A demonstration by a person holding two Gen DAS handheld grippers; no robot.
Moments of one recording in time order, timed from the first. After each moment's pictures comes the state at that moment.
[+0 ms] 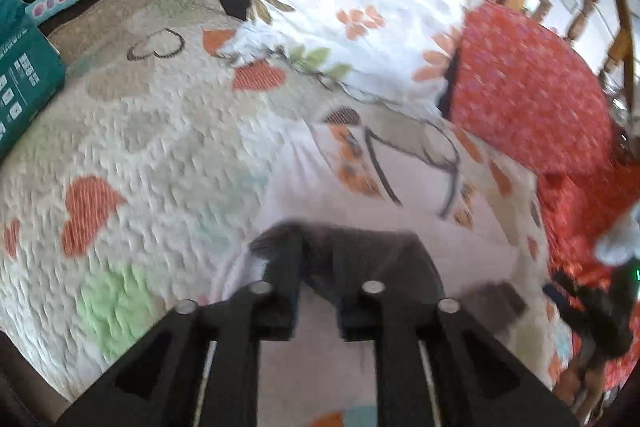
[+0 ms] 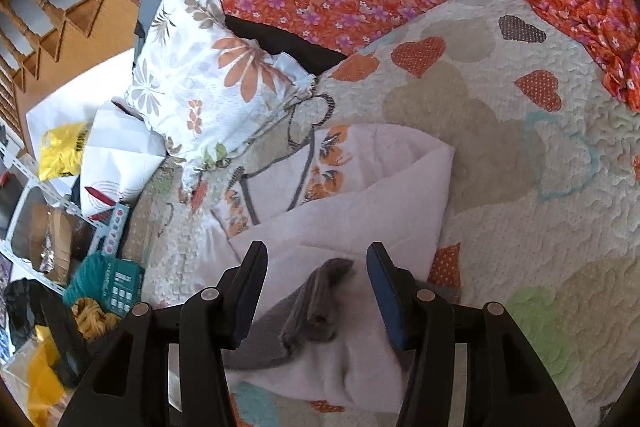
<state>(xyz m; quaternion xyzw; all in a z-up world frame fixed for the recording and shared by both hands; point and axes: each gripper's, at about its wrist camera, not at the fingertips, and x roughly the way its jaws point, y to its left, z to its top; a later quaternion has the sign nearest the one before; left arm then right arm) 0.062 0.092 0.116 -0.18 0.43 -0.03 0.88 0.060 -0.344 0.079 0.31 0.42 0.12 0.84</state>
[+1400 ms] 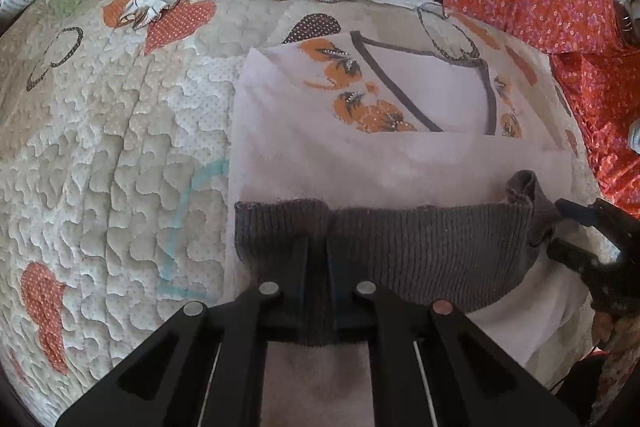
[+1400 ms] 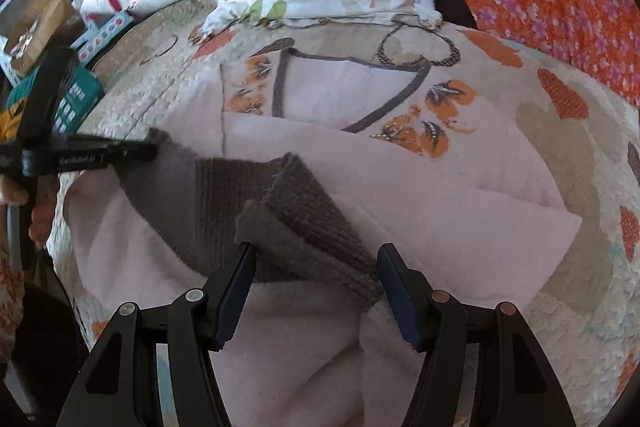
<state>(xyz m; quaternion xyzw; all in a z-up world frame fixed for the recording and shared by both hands) 0.144 0.057 0.039 -0.02 0.55 -0.12 0.83 0.100 -0.212 0.037 -0.01 0.49 0.24 0.84</state>
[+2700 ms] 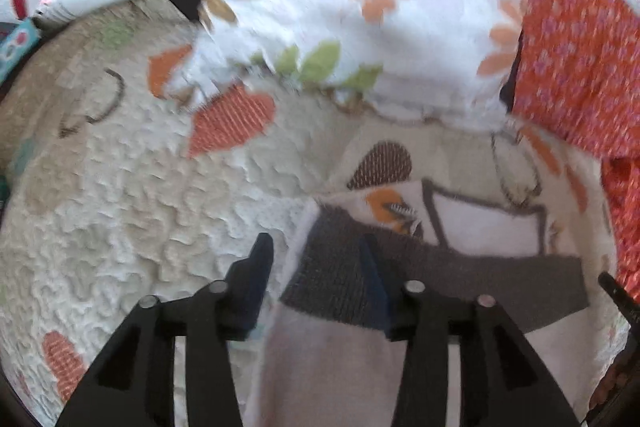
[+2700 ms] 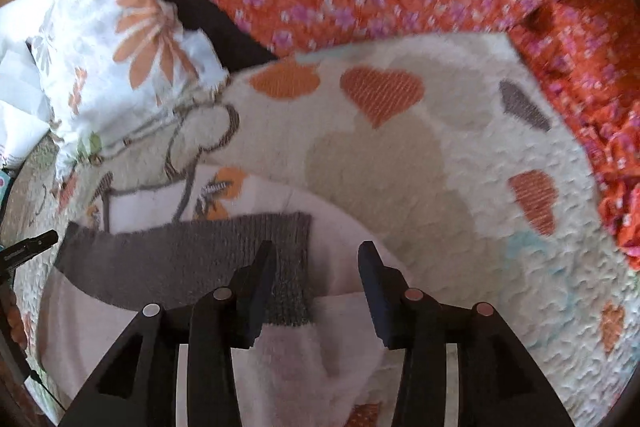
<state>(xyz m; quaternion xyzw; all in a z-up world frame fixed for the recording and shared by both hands) 0.228 0.078 0.076 -0.07 0.46 -0.01 0.89 0.185 -0.330 0.045 0.13 0.46 -0.01 0.88</state>
